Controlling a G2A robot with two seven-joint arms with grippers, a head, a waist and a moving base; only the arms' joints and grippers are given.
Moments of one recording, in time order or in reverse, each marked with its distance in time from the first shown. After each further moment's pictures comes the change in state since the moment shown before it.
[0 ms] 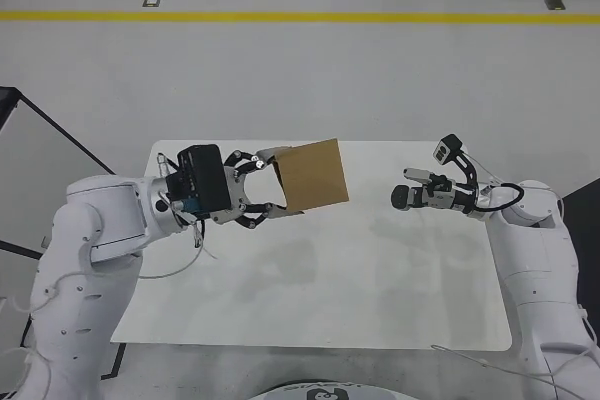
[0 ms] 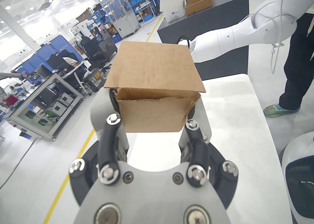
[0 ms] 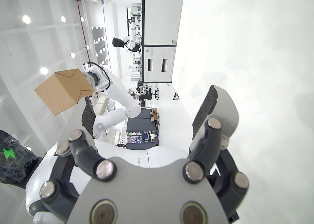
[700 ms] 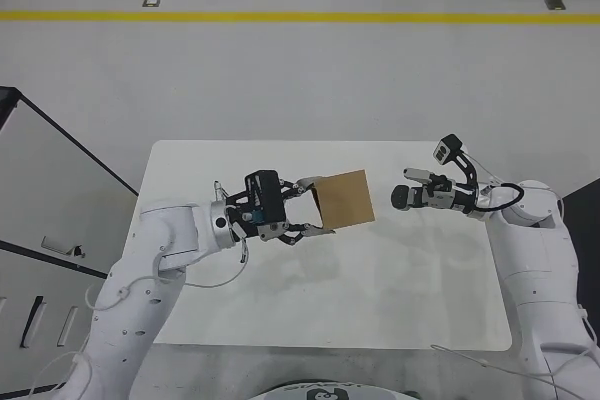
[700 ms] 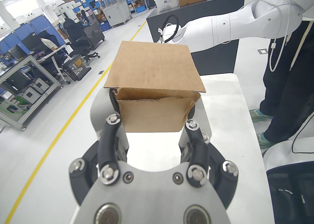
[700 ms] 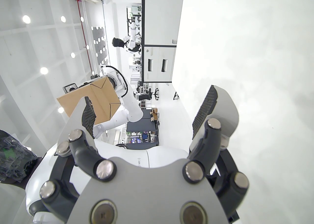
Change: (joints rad) left arm 0.064 -0.109 0.171 0.127 0.244 0.061 0.095; right arm 0.000 0.000 0.000 0.000 0.000 0.000 0.000
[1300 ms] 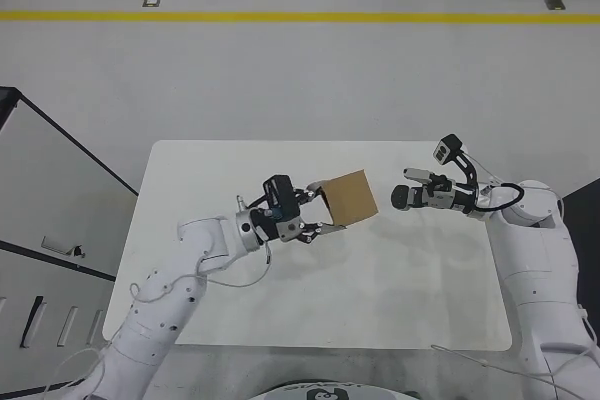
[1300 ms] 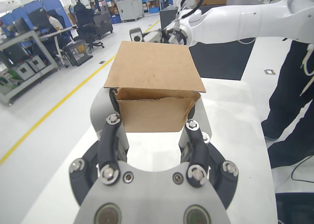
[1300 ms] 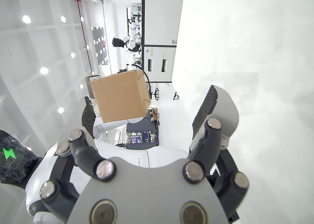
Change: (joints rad) left arm 0.003 -0.027 0.101 0.170 0.119 0.124 0.202; right arm 0.000 0.000 0.000 0.000 0.000 0.000 0.000
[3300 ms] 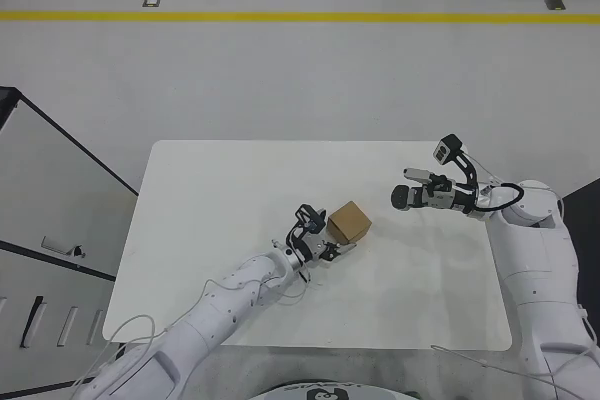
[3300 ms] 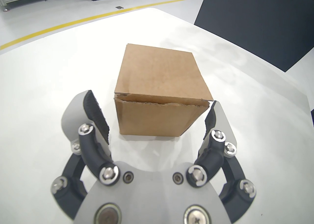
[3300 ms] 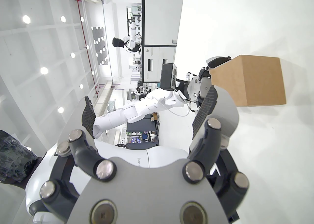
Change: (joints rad) left arm -0.209 -0.197 0.515 0.863 -0.178 0.516 0.327; right arm 0.000 0.000 0.000 0.000 0.000 0.000 0.000
